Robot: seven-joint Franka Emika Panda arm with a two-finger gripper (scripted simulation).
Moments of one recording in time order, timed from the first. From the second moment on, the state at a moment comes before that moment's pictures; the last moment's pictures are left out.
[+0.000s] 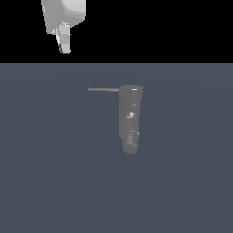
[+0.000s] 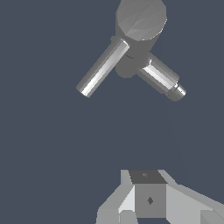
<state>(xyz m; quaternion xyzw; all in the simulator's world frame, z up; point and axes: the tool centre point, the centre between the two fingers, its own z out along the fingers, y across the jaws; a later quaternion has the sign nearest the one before) -0.090 0.120 0.319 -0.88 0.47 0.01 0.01</state>
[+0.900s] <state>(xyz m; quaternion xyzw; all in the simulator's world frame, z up) -0.005 0.110 0.254 -0.78 0.62 0.00 0.01</state>
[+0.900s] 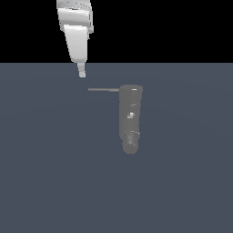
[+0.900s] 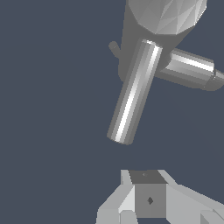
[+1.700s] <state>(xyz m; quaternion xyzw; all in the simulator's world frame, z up) 0.054 0.078 0.206 -0.69 0.73 0.00 0.00</state>
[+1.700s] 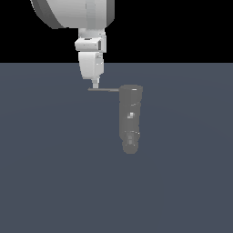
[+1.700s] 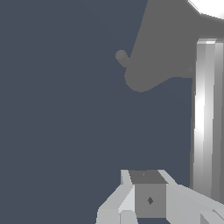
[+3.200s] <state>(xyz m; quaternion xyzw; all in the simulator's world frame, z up) 0.016 0.077 0.201 -0.68 0.74 0.00 0.00</state>
